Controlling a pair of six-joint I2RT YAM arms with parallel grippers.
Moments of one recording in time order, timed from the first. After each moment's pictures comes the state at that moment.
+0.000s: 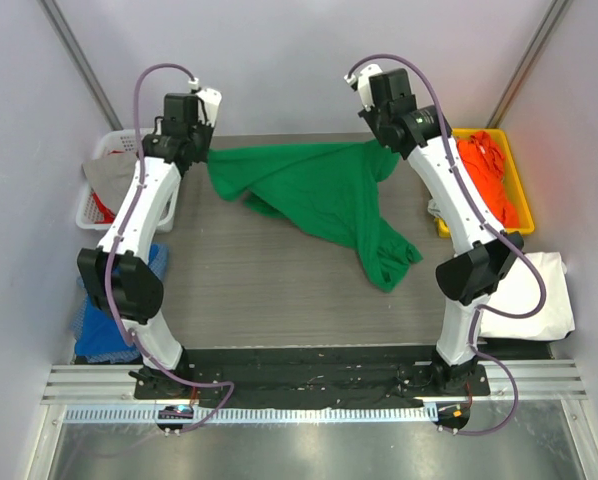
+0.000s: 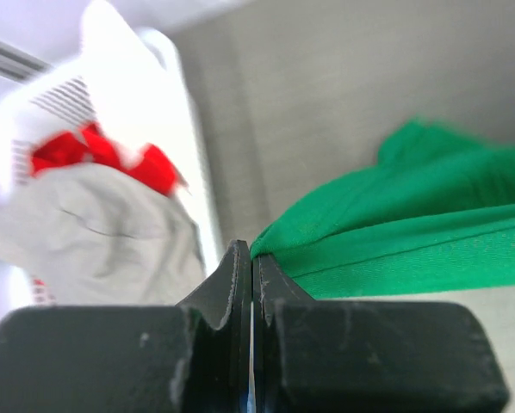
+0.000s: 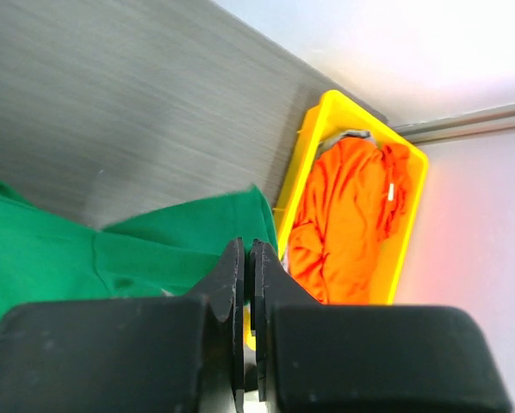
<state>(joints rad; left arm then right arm) -0.19 1.75 1.80 -0.68 -0.19 0.25 0.41 1.91 2.21 -0.94 0.41 -0.36</state>
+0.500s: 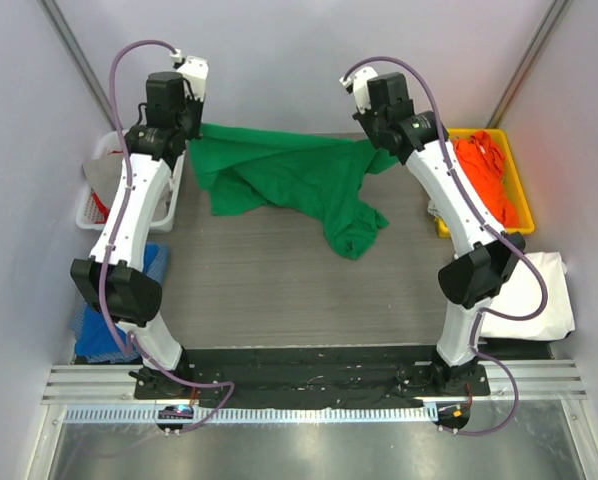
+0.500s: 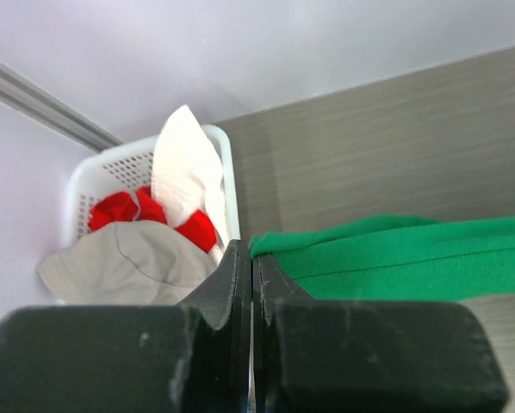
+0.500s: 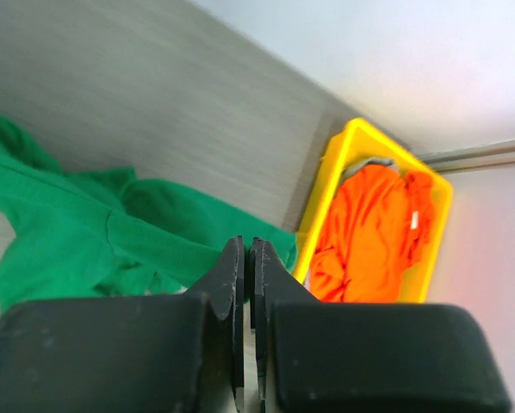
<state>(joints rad) -0.17 1.73 1.96 -0.61 -0.20 0.23 0.40 1.89 2.16 -0.83 0.34 -0.36</state>
